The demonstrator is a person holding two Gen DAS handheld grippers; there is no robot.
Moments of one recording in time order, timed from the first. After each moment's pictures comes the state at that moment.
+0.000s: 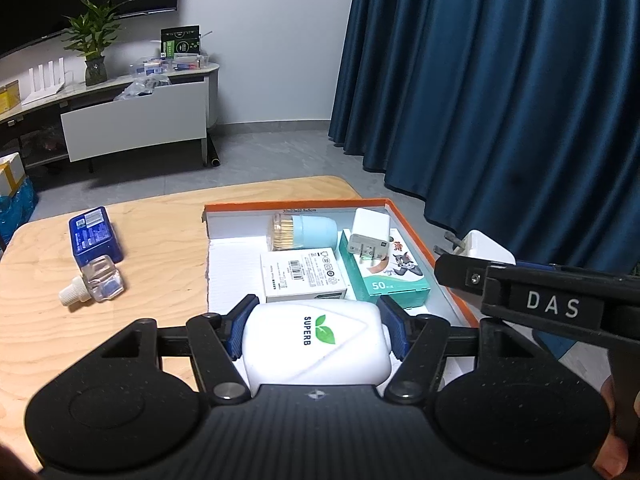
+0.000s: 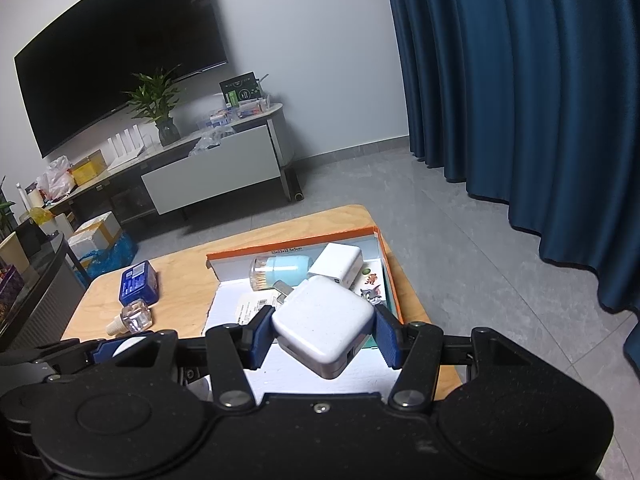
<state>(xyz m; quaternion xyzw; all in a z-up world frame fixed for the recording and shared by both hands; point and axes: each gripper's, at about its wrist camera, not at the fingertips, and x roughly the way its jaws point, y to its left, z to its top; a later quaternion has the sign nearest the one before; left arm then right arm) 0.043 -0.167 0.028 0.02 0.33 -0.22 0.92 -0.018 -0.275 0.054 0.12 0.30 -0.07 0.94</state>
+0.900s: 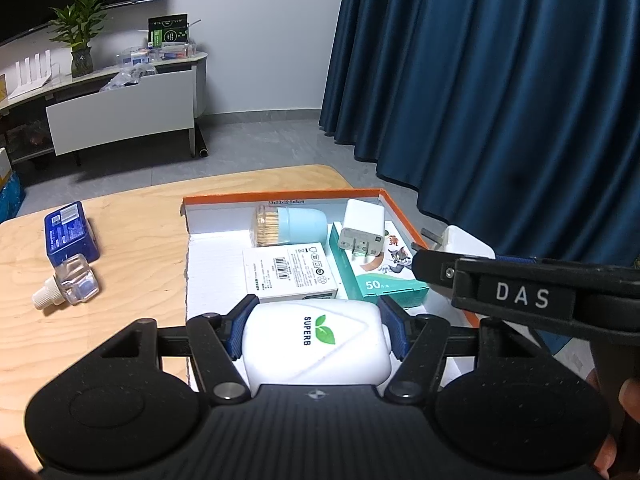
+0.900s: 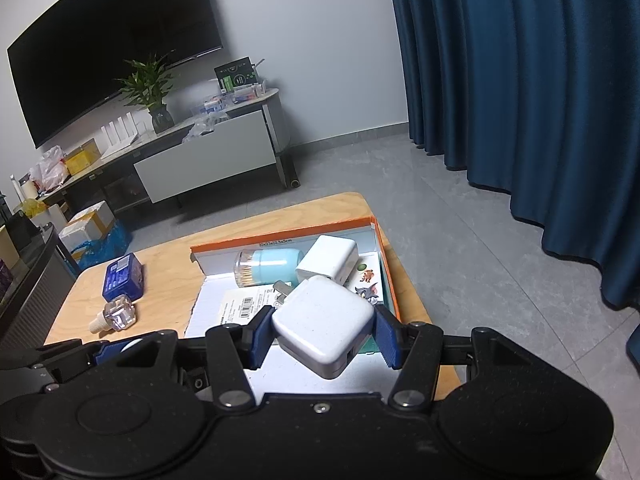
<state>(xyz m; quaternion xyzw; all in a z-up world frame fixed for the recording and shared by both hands) 0.060 -0.179 0.016 0.02 0.35 -0.23 0.91 0.010 -0.286 0.040 0.12 0.32 -0.07 0.94</state>
